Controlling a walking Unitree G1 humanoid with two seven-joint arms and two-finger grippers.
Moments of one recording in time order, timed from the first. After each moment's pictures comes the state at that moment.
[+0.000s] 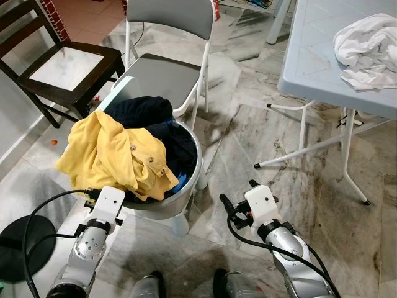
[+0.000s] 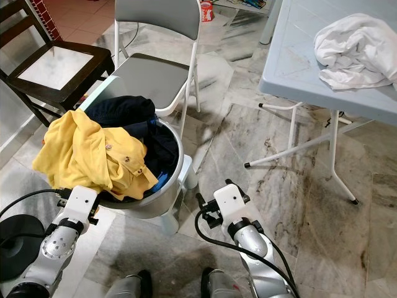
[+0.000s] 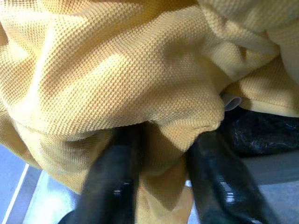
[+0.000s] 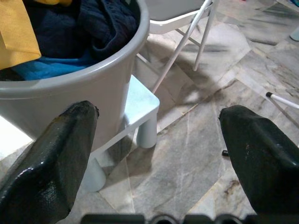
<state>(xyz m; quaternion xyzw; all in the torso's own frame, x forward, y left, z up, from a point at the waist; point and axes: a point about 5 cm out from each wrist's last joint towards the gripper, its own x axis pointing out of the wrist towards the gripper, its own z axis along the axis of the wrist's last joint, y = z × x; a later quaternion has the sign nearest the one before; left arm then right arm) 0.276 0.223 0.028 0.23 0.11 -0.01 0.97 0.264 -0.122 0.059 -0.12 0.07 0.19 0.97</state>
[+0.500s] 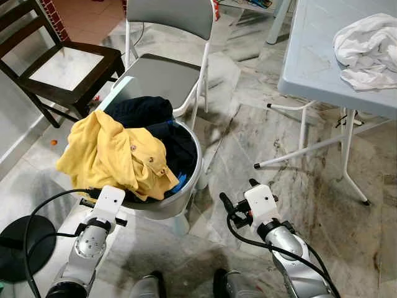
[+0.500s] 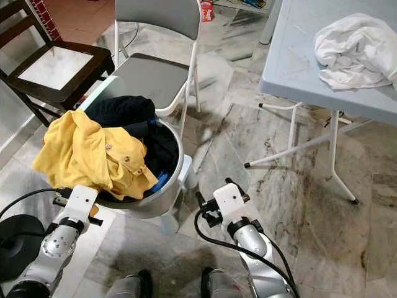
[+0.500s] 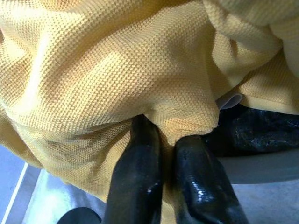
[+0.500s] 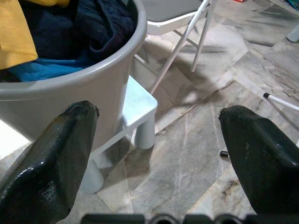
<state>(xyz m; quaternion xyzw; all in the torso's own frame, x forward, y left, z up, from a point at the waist) 0.276 0.224 0.027 0.23 0.12 -0.01 0.97 0.265 -0.123 0.059 -0.12 0.06 0.19 0.97</state>
